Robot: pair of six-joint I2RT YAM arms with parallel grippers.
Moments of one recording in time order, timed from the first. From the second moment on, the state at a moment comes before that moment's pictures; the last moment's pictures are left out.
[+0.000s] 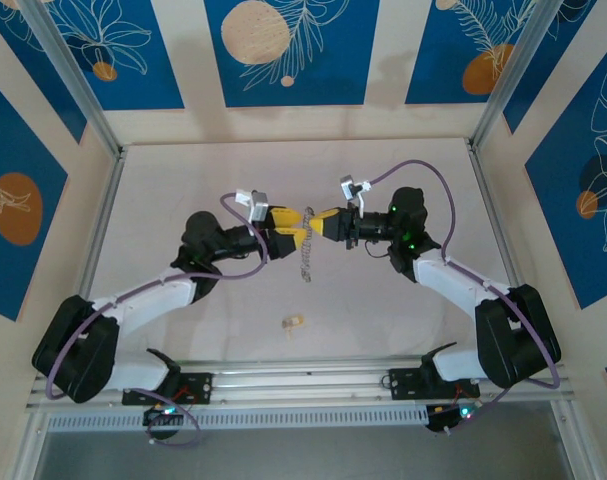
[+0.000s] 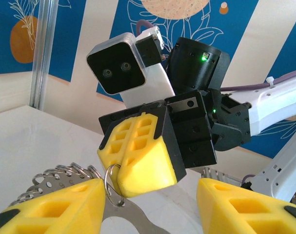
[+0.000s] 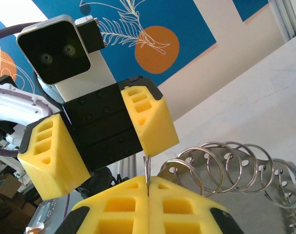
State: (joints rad) left arm -0.59 1.31 0.67 0.81 0.76 -0.42; right arm 0.39 1.35 0.74 0.63 -1.07 0.64
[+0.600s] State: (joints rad) left arm -0.58 1.36 0.65 0.90 0.76 -0.50; right arm 0.37 1.31 0.68 0.75 -1.07 0.71
